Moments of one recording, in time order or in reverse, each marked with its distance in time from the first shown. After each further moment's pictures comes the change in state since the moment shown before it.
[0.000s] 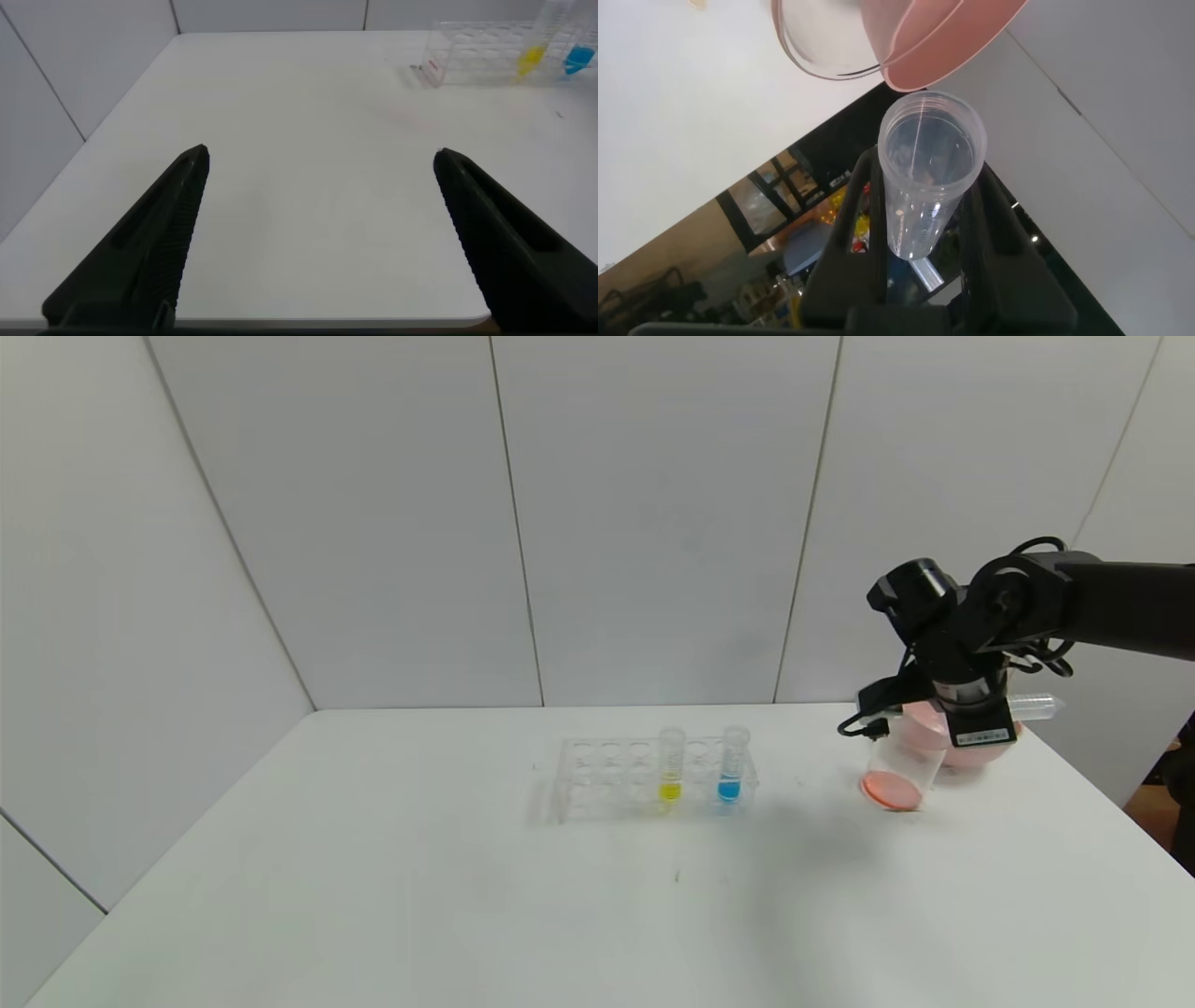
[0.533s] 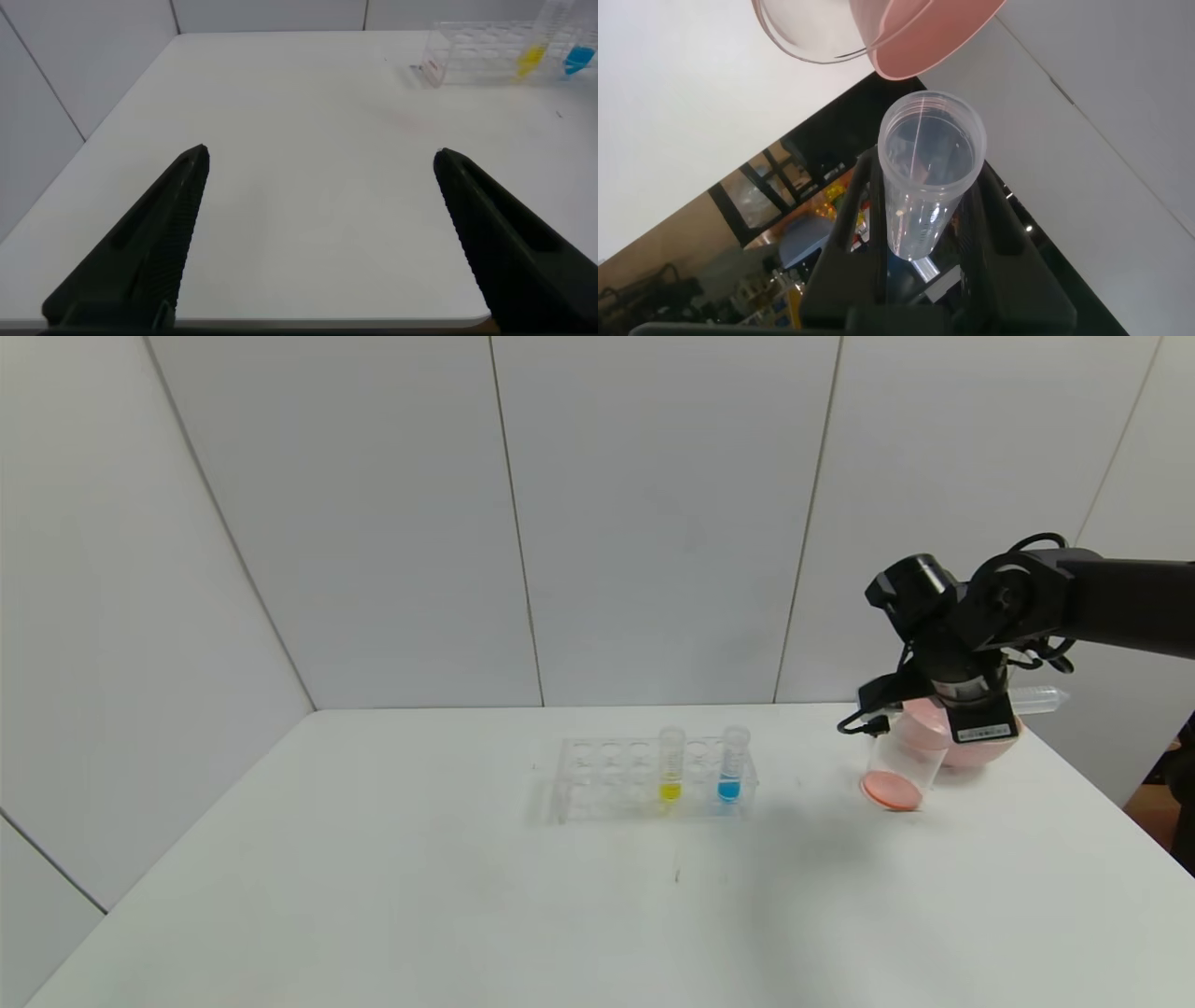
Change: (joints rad) left arm 0.000 0.000 0.000 0.000 0.000 0.000; right arm 0.008 -0.009 0.000 -0.009 -0.033 -0.009
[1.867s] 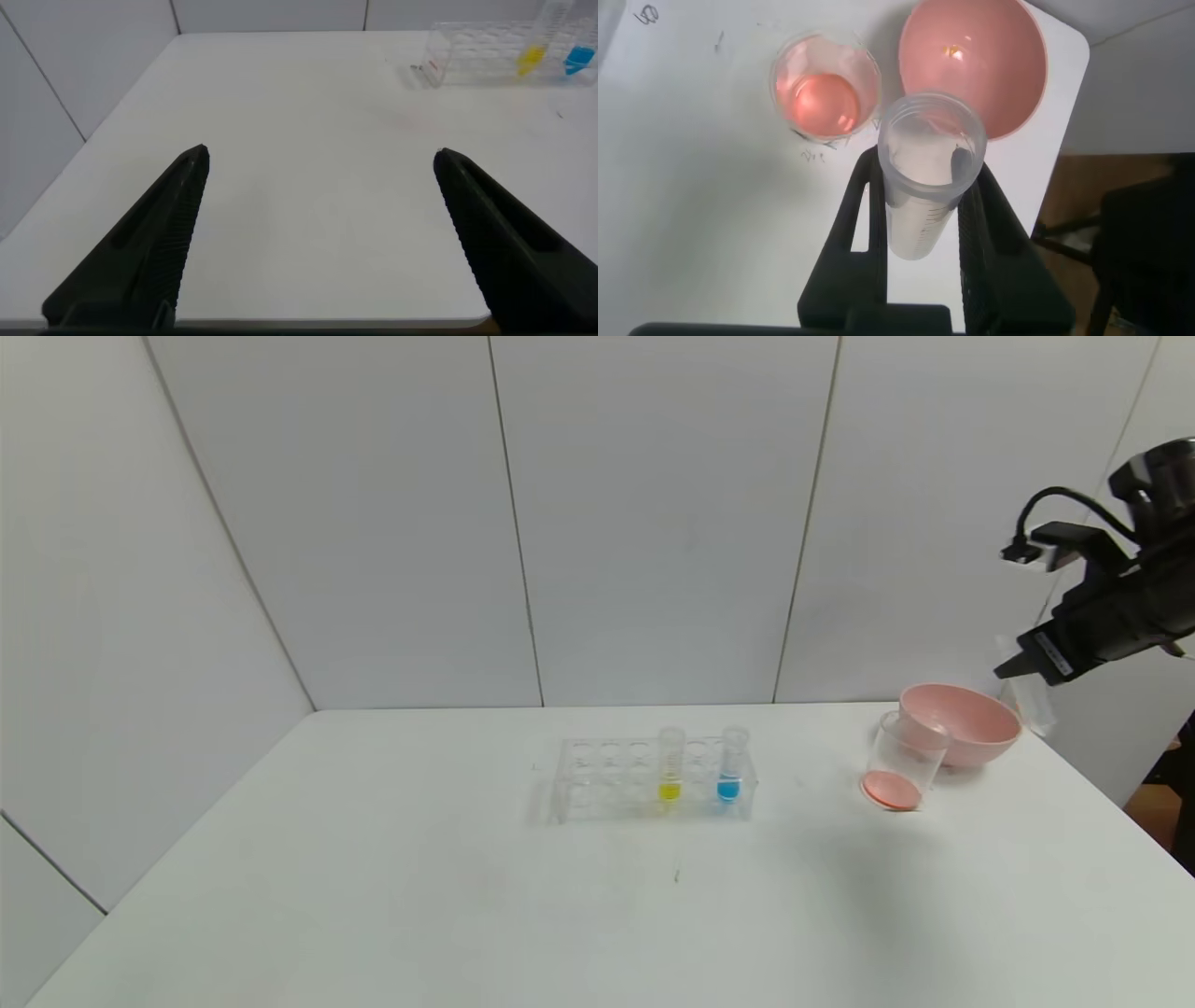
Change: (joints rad) left arm 0.000 0.000 0.000 0.000 0.000 0.000; right arm -0.318 -0.269 0.077 -0.047 0.940 0.821
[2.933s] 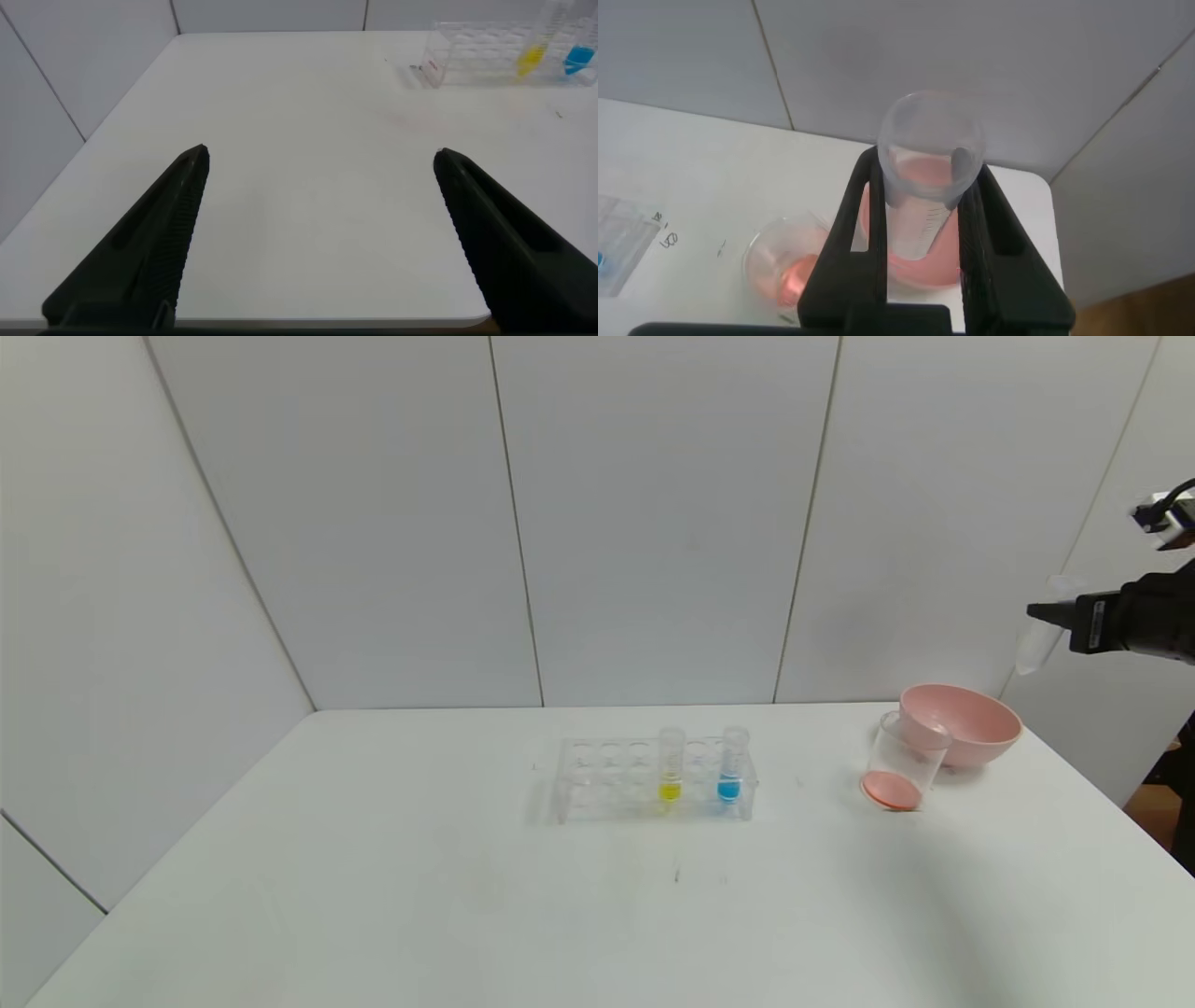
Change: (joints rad) left arm 0.000 0.000 0.000 0.000 0.000 0.000; right arm -0.153 -0.106 0.594 -1.059 0.264 0.313
